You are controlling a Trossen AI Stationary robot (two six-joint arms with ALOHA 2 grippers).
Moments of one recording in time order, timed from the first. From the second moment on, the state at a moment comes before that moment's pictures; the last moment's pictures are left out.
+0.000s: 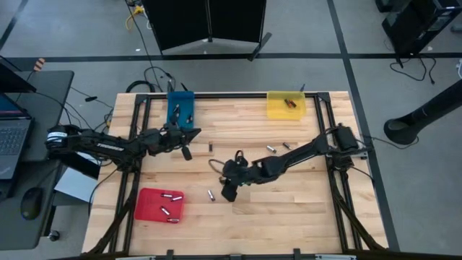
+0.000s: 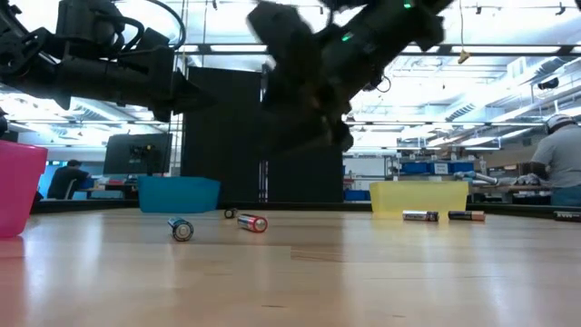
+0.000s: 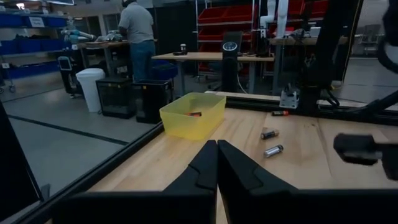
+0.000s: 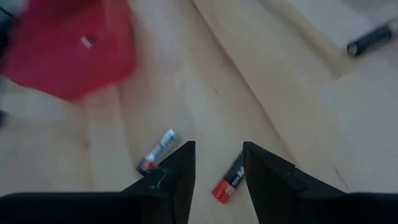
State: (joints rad) left arm 0.15 1.08 0.16 0.95 -0.28 0.02; right arm 0.23 1.94 1.22 -0.04 0.24 0.64
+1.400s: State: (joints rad) left arm 0.14 1.08 0.16 0.94 -0.26 0.01; right arm 0.11 1.98 1.49 -0.70 0.49 0.48
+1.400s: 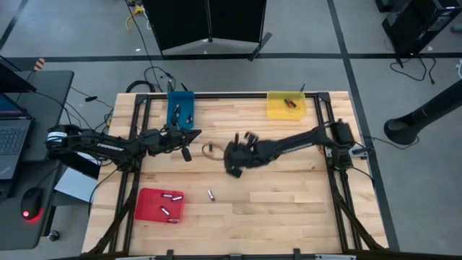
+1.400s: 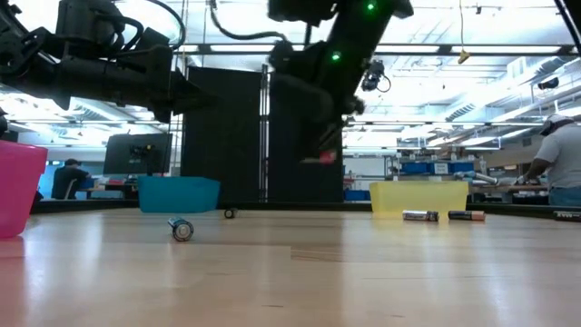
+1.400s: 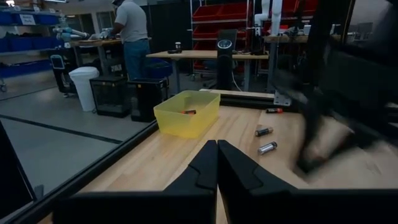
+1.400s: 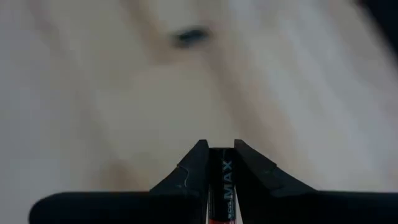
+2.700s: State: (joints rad) left arm 0.14 1.08 0.16 0.91 -0.26 0.01; right arm -0.81 1.78 1.09 -0.55 0.34 0.25
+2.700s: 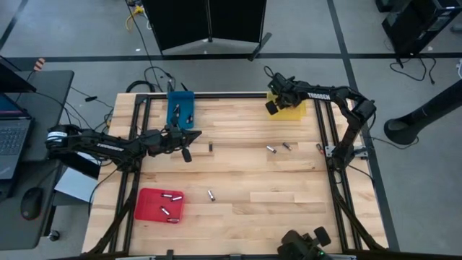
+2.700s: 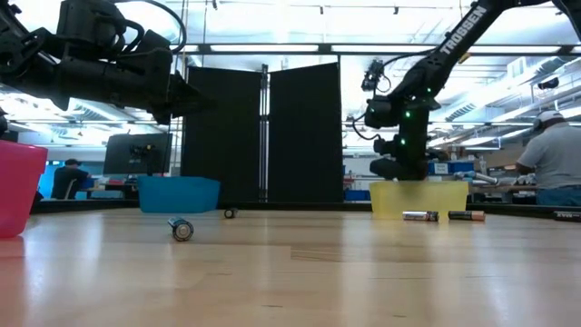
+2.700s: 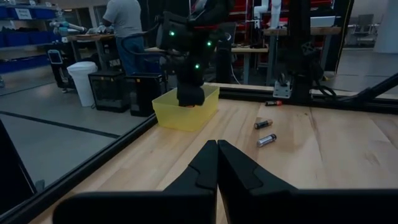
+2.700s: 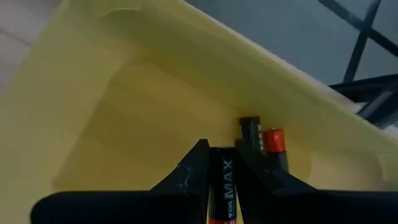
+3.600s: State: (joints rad) left arm 0.14 1.08 0.16 0.91 -0.26 0.01; right arm -0.88 1.76 1.14 -0.61 0.21 0.18
